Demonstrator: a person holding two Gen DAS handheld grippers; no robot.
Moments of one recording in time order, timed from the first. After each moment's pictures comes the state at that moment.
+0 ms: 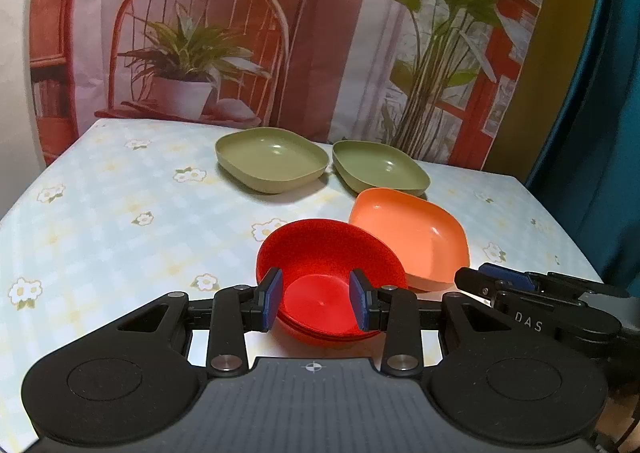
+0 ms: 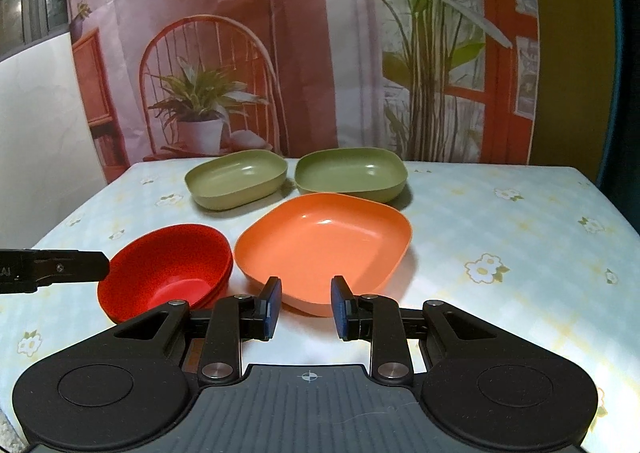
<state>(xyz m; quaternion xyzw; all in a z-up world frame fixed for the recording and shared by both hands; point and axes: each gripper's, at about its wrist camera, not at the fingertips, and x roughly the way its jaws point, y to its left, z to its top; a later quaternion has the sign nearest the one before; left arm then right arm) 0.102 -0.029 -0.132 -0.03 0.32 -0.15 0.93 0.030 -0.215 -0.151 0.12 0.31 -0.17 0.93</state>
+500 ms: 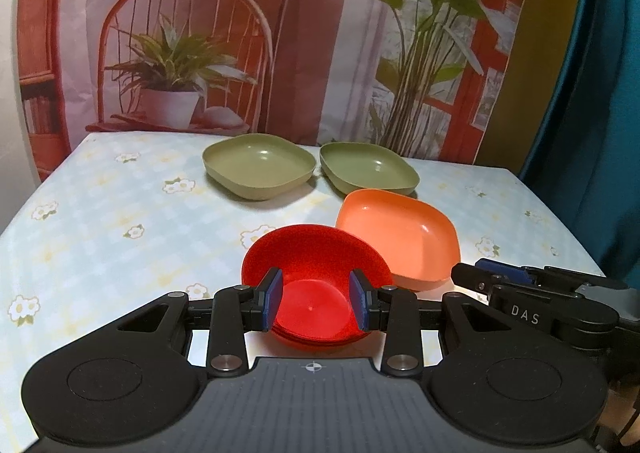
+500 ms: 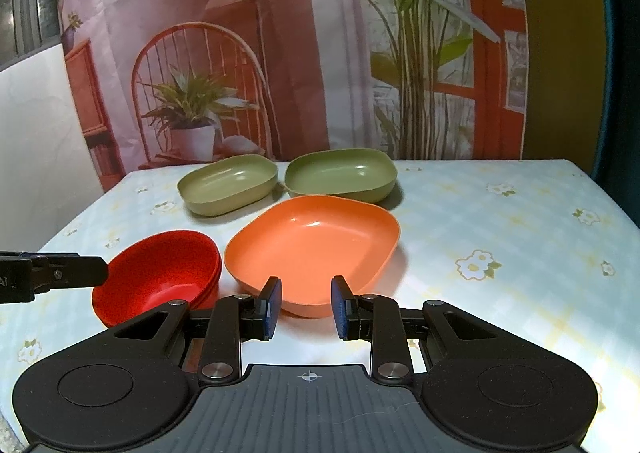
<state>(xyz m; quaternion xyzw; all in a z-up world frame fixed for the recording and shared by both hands) 0.101 -0.035 -0.128 -0.01 0.32 -0.17 0.93 0.024 -0.222 -0.151 0.14 0.30 -0.18 0.93</state>
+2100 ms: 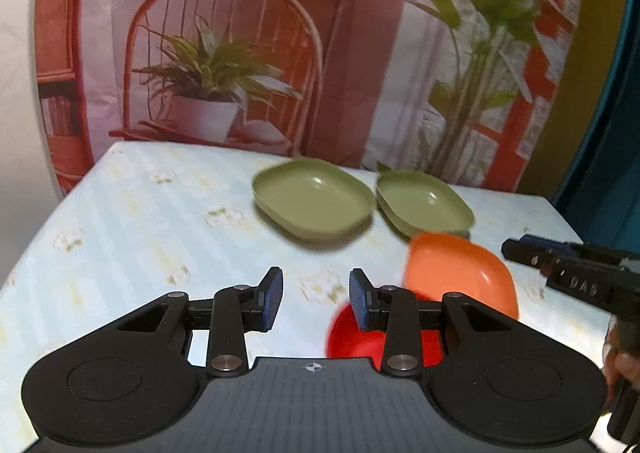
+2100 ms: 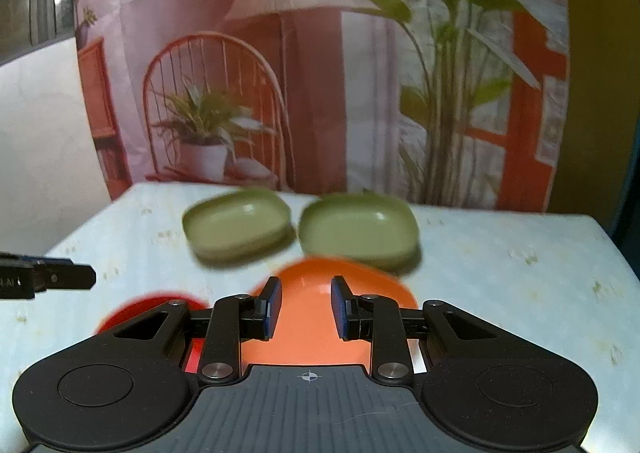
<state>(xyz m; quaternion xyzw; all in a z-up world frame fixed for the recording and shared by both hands) 0.171 0.002 -0.115 -0.03 0.32 -0.13 0.94 0.087 -0.245 -0.120 0.10 0.29 -0.15 0.94</state>
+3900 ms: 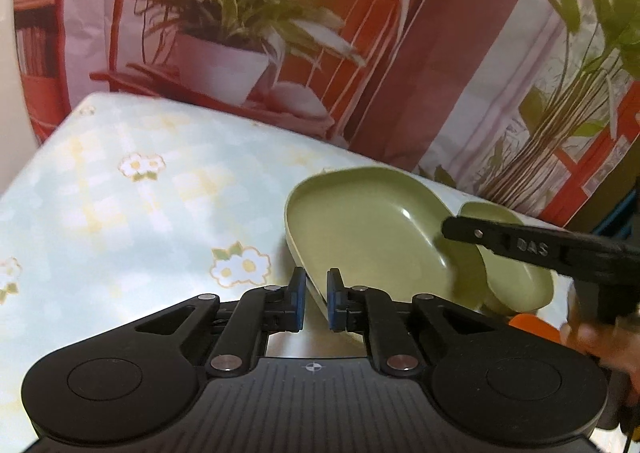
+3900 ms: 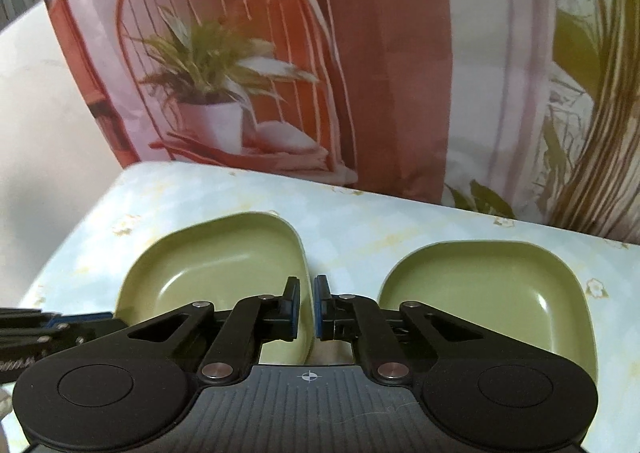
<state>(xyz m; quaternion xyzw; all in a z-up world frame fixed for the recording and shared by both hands) 0.334 0.029 -0.159 -0.09 0.40 -0.12 0.90 0.328 -0.309 -0.183 0.16 0.41 -0.06 0.90</state>
